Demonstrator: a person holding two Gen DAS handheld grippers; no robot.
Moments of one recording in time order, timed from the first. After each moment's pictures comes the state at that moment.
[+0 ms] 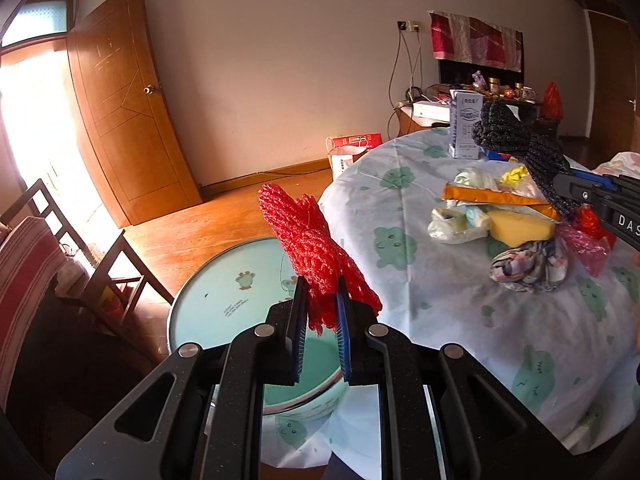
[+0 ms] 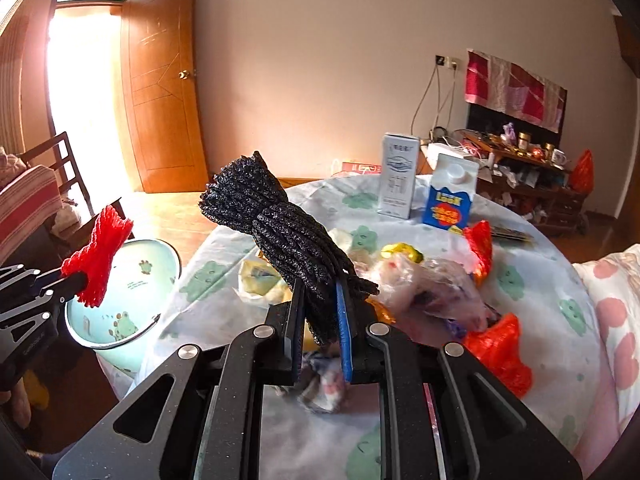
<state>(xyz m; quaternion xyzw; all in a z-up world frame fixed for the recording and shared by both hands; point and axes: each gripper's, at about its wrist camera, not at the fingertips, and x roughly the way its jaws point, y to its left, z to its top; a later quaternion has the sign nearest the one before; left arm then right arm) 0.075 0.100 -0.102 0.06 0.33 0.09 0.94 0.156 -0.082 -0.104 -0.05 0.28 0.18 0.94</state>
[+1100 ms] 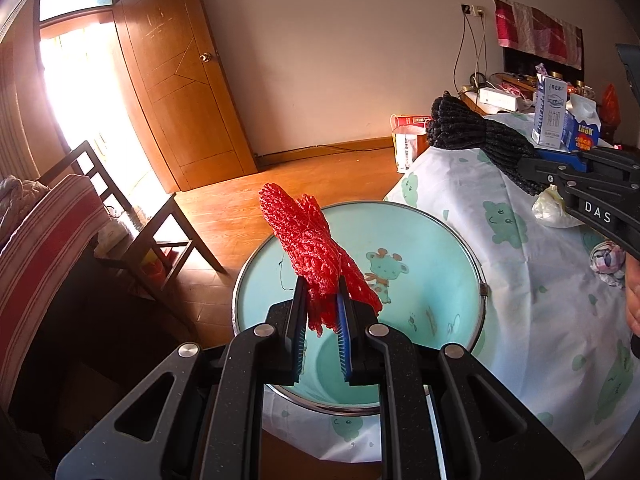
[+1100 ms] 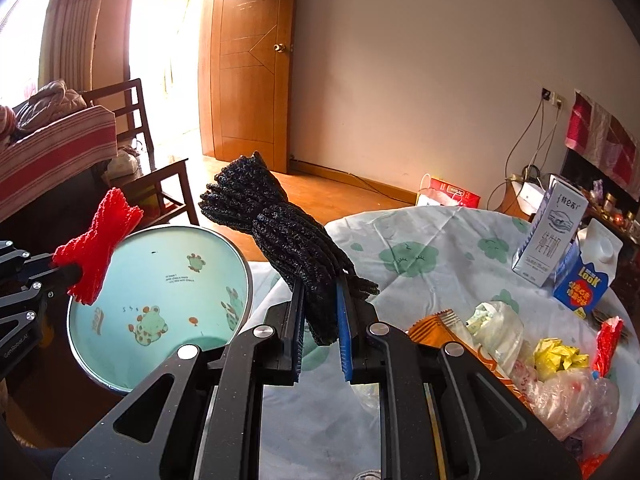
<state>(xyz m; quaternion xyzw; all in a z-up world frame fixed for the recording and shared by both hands) 0.083 0.159 -0.128 0.05 0.35 0.19 0.91 0.217 0.039 -0.136 -0.13 0.26 0.32 0.90</state>
